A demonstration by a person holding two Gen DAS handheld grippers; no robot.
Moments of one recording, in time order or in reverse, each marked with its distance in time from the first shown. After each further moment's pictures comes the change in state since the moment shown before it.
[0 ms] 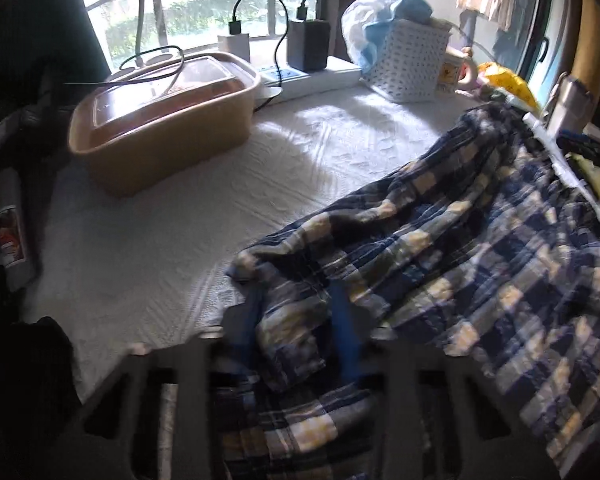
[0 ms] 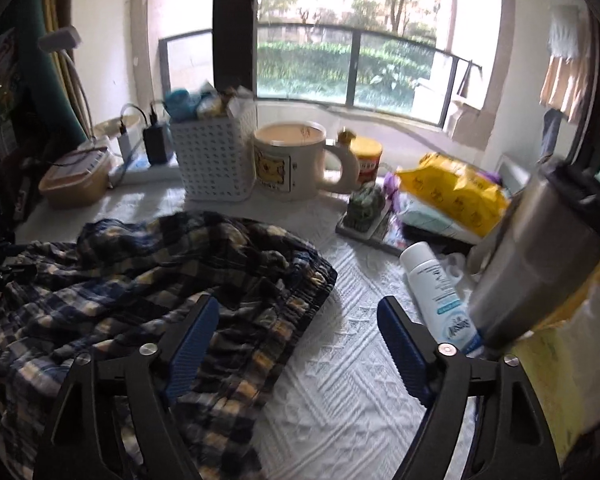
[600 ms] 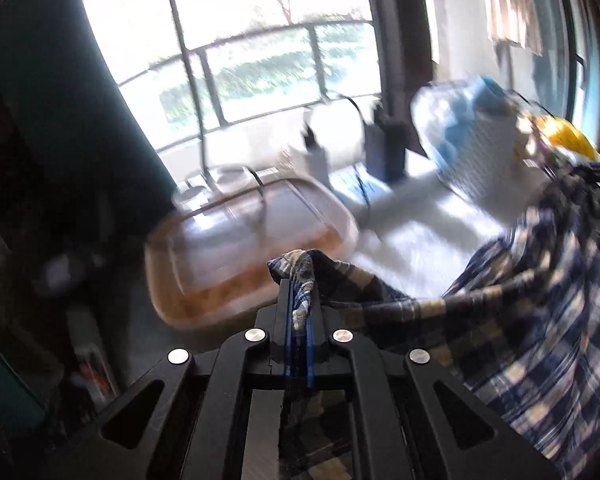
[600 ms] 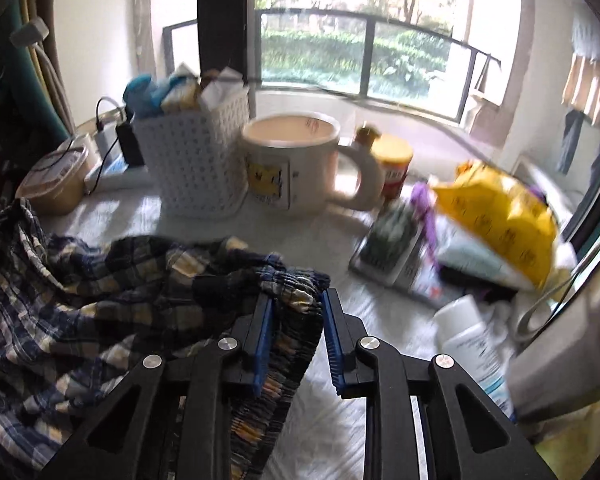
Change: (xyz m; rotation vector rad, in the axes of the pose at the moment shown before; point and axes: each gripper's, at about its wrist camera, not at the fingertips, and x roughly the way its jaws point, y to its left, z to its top) left arm -0.014 0.036 0.079 0.023 -0.249 0.252; right arm 0.044 -0.003 0.047 -0.035 -0.038 -0.020
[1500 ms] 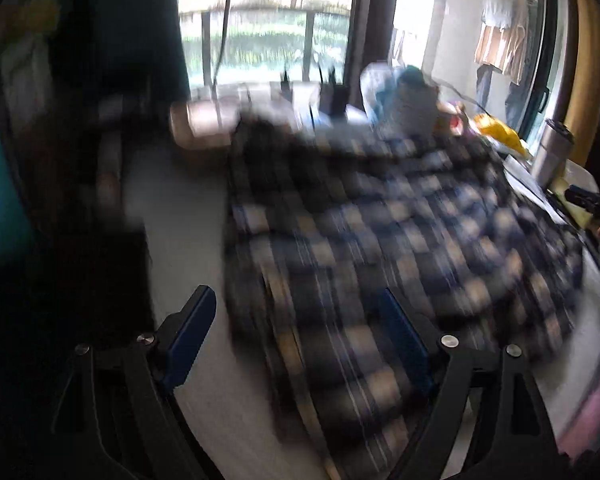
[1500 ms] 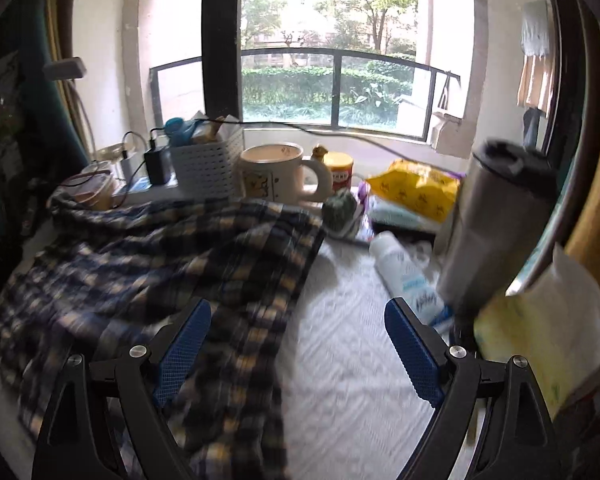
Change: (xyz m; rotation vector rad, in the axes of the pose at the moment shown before) left arm -0.120 -0.014 -0.127 -0.186 0.126 -0.222; right arm -0.127 -0.005 -0.095 0.087 -0.094 0.006
